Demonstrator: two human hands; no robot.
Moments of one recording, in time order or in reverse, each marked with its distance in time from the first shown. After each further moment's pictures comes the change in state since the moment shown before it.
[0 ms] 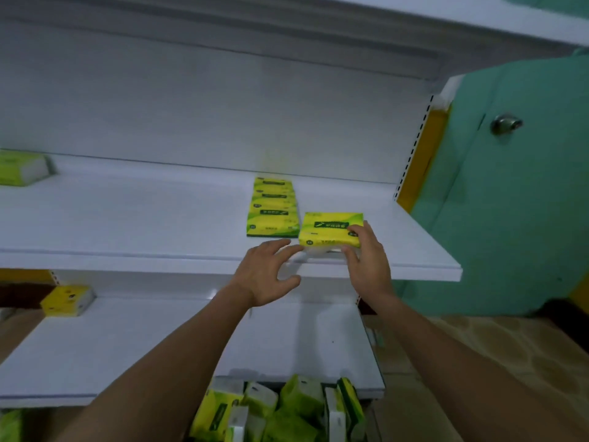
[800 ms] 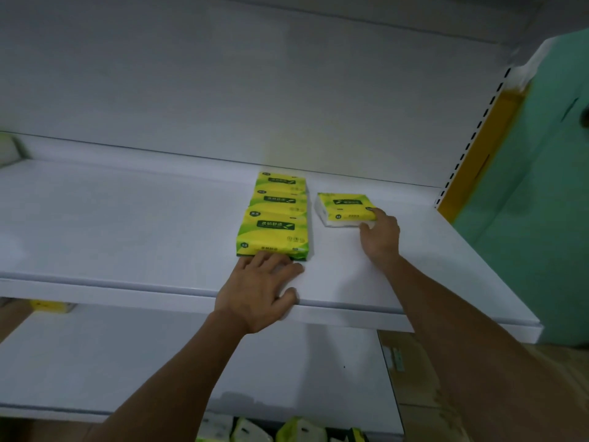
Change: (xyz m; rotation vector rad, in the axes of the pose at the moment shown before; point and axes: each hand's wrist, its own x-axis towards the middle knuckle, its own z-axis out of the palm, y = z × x) left_hand 0.063 -0.051 0.049 0.245 0.117 0.017; right_hand 0.167 0.076 0.087 -0.061 -0.093 0.307
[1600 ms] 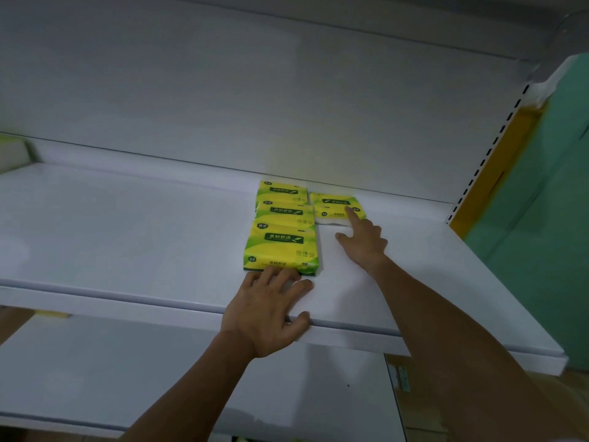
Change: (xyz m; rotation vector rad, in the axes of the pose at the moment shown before) left_hand -0.001 0.001 0.005 0.073 0.095 0.019; right_hand 0.020 -0.027 0.030 -0.301 -0.242 -0.109
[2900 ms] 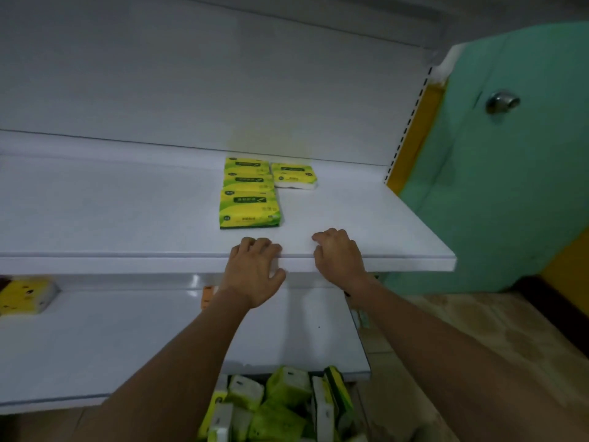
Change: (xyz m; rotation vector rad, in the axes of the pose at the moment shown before) left_hand -0.034 0.036 -0.036 -0.209 -0.212 -0.122; right_hand -0.191 0.003 -0.020 -0.231 0.097 -0.196
